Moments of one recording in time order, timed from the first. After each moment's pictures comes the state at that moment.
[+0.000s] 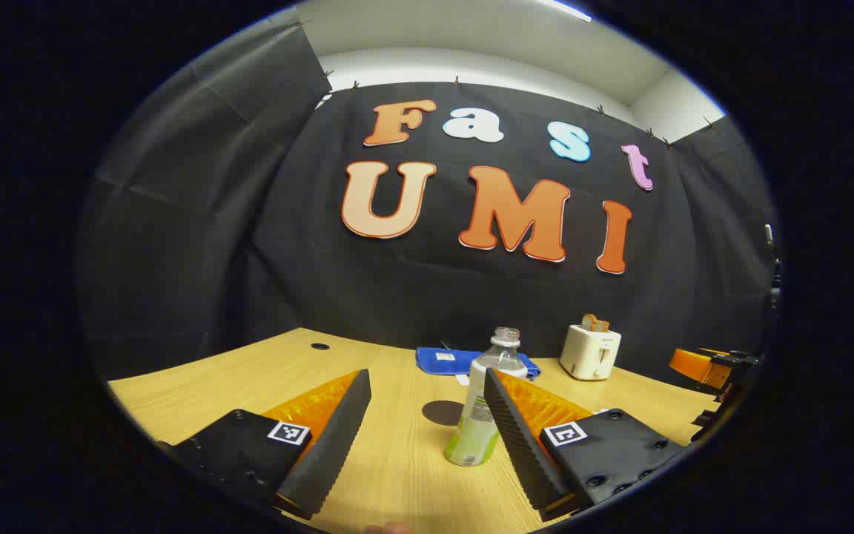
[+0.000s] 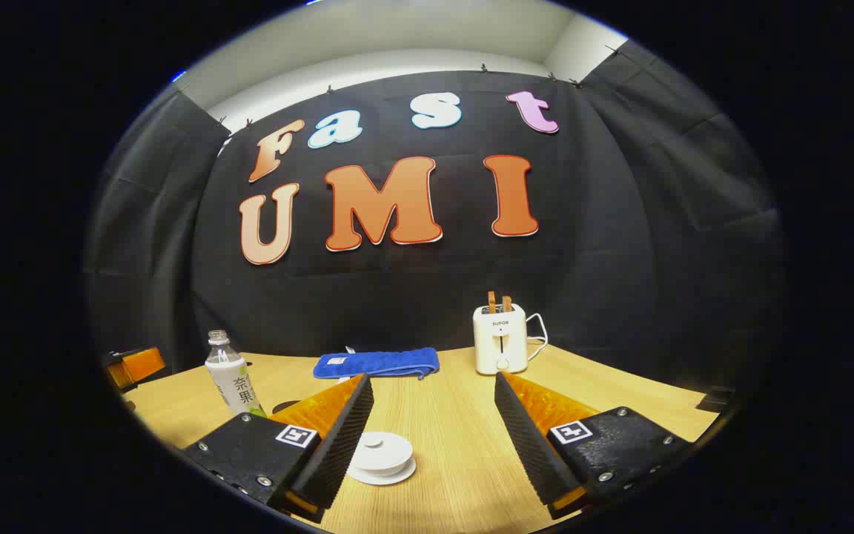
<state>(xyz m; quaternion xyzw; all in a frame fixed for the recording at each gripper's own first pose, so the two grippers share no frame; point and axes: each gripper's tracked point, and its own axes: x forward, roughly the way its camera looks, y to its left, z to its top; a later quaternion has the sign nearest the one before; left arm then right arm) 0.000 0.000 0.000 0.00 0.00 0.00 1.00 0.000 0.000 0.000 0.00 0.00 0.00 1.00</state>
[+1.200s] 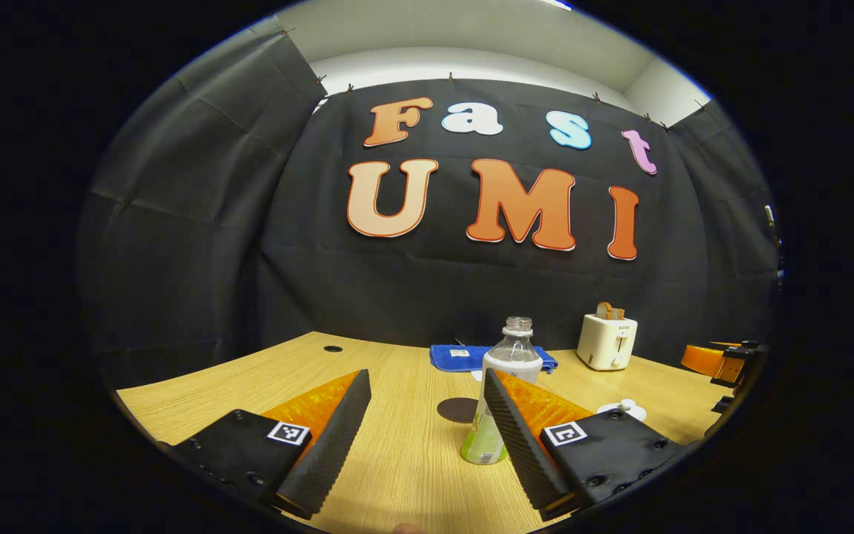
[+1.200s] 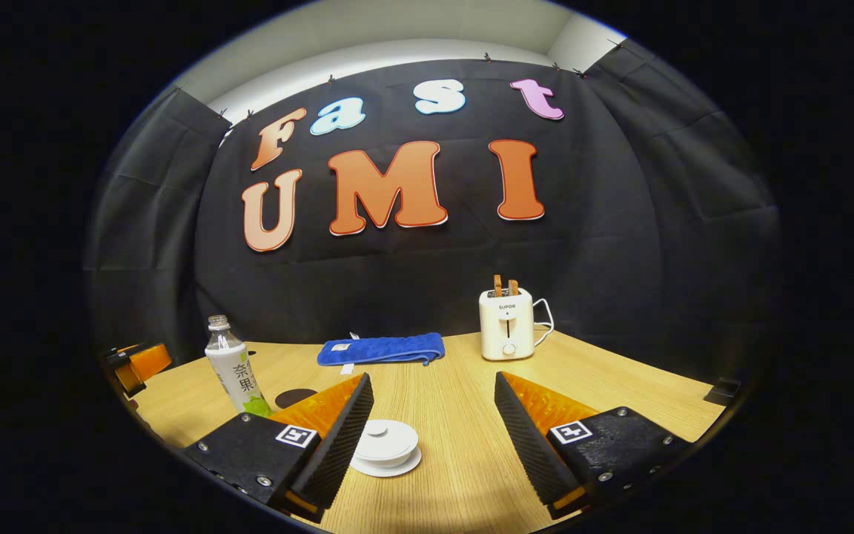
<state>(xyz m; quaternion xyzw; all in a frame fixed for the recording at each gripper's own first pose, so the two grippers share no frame) 0.006 0.013 -0.004 0.03 0.00 0.03 1.00 0.002 0.007 -0.024 0.00 0.03 0.01 1.00</state>
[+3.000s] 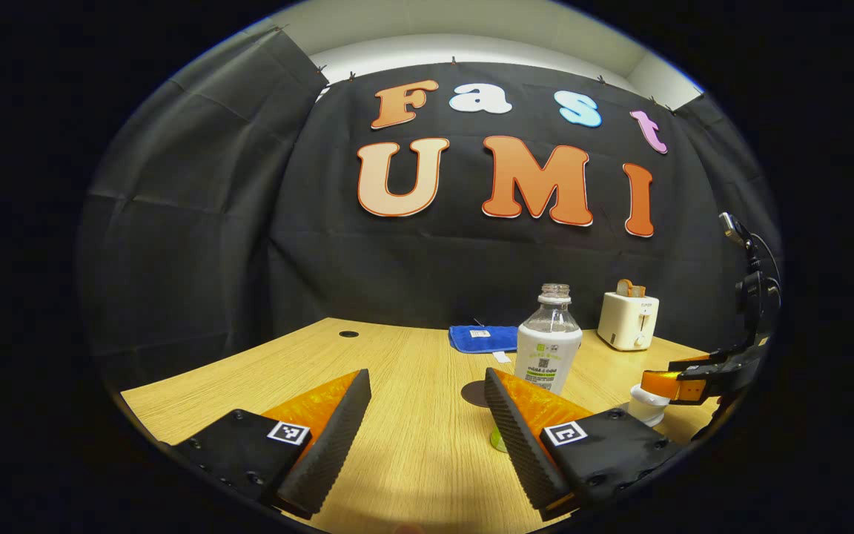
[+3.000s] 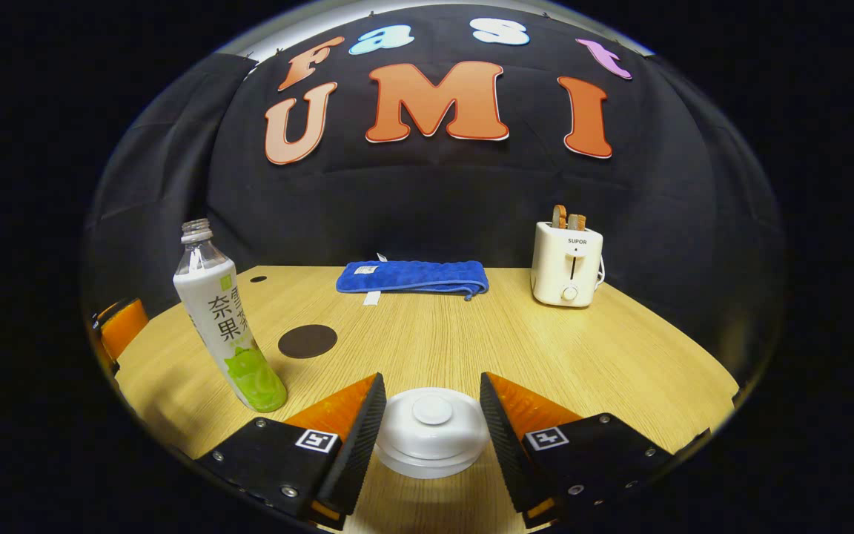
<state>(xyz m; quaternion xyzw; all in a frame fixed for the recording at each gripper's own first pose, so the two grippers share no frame) 0.022 0.040 -0.034 0.05 0.03 0.06 1.00 0.050 0.073 -0.110 -0.06 0.19 0.06 0.98</state>
